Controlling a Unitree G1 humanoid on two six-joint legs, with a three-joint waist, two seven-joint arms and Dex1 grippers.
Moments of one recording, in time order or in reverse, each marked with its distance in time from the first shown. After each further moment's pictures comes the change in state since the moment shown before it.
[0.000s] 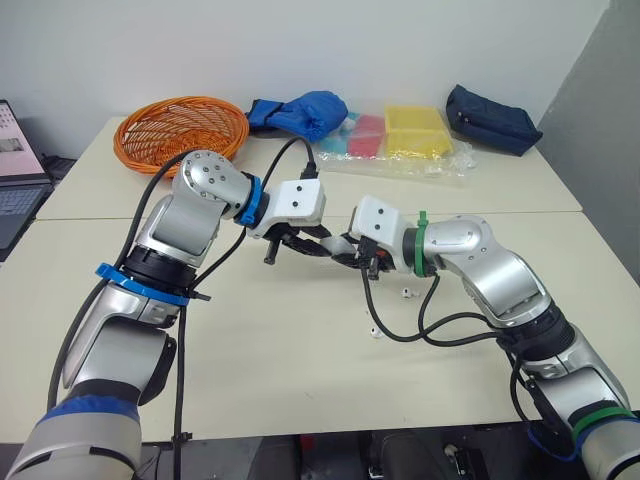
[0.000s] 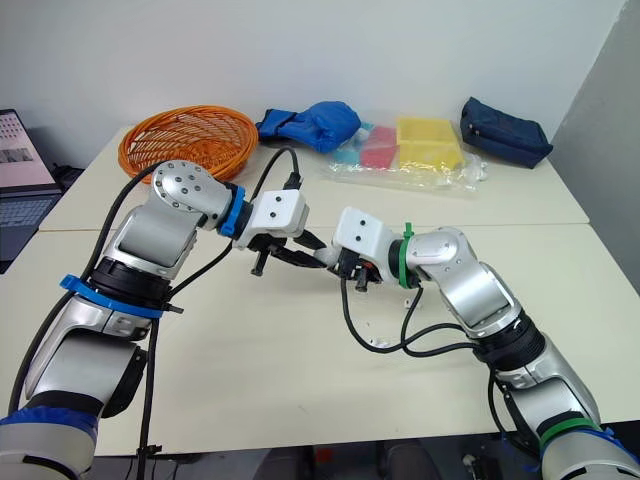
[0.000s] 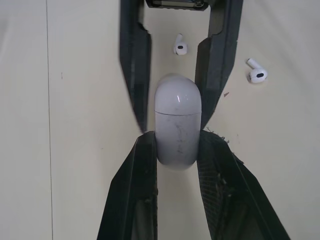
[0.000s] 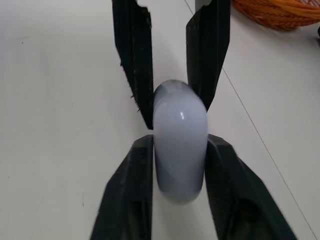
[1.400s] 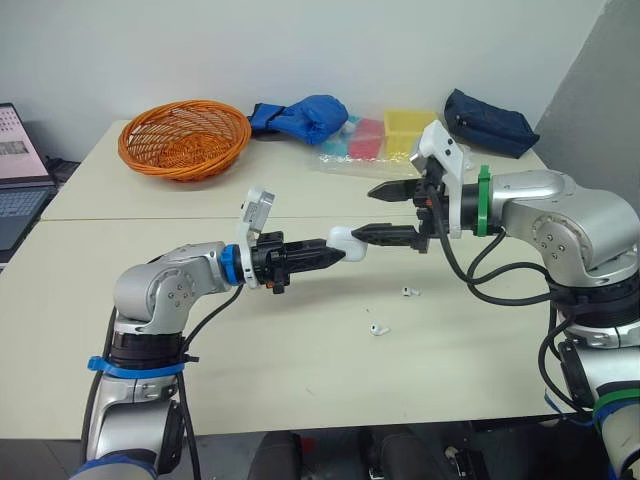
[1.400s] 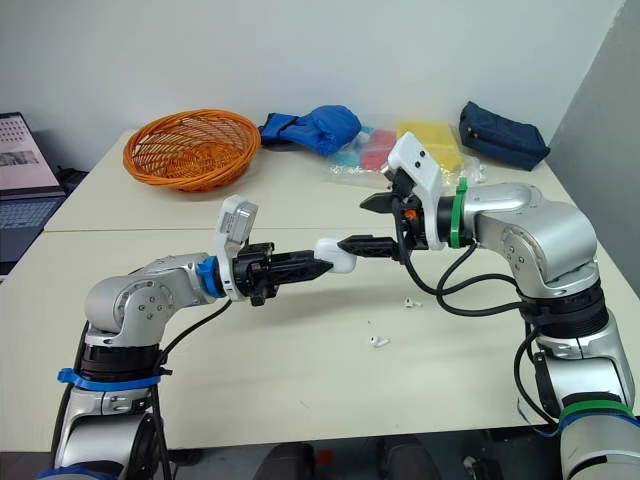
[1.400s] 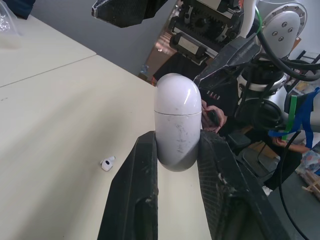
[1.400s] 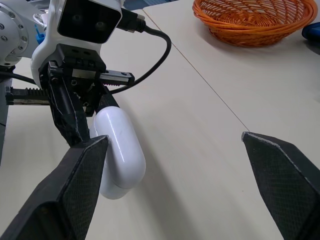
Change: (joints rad) left arm 0.414 -0.156 0.434 -0.337 -0.705 0.761 0.386; right arm -0.132 -0.149 -0.271 -0.016 0.447 0.346 0.035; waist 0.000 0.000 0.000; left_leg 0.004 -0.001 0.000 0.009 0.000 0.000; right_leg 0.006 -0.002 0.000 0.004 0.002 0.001
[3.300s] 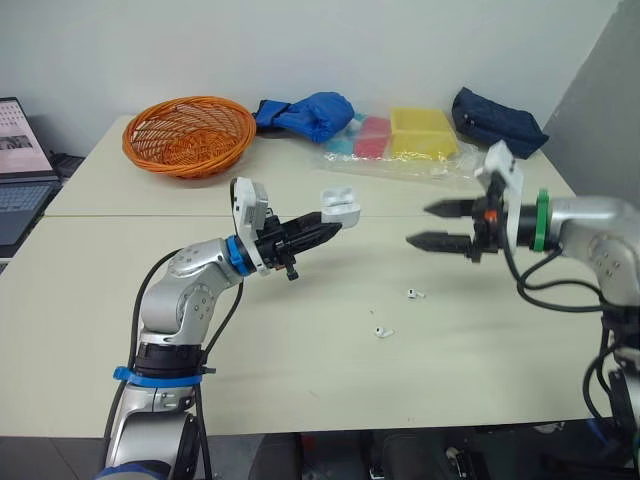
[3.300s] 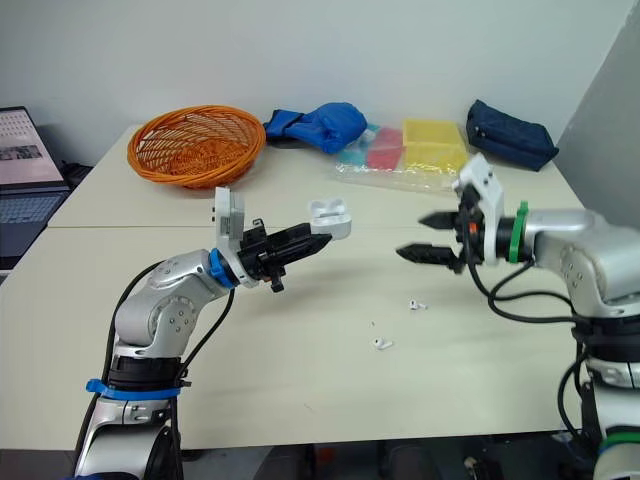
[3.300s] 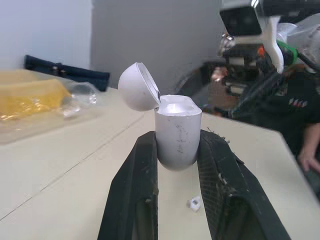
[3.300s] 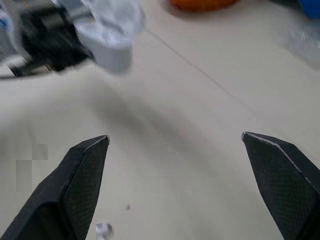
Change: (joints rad) left arm 0.085 -0.093 -0.024 0.055 0.170 -0.538 0.103; right arm 0.292 -0.200 -0.085 0.065 -0.009 -0.122 0.047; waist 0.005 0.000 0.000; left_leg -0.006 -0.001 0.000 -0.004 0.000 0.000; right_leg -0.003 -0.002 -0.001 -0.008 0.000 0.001
